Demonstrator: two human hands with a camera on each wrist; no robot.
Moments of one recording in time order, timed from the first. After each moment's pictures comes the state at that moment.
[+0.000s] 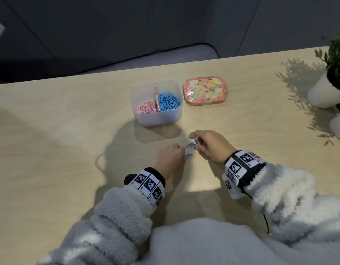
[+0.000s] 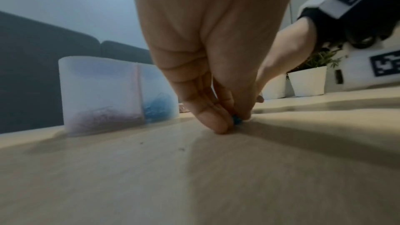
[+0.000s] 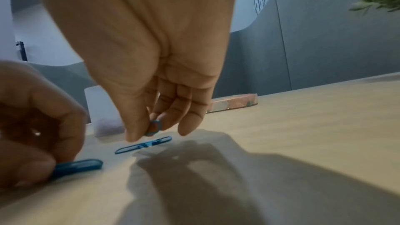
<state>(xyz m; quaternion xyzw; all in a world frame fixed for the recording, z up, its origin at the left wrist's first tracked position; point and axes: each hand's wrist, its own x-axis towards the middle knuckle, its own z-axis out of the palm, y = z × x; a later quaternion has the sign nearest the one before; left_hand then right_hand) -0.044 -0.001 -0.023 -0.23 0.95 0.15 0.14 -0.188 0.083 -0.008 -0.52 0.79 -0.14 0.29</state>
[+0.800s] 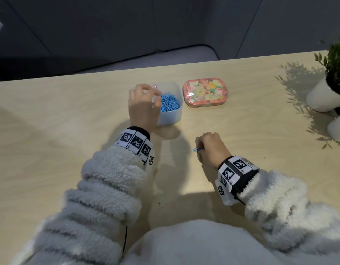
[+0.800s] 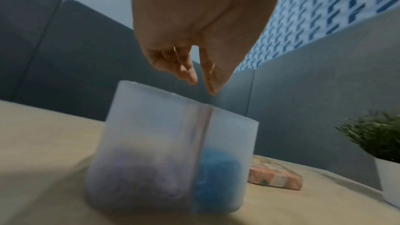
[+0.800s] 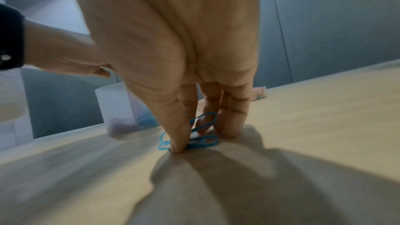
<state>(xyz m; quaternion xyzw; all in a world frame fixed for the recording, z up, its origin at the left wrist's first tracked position) -0.070 -0.098 0.027 -0.42 0.84 0.18 -0.29 -0.177 0.080 -0.016 -0.44 0.85 -0.10 0.28</state>
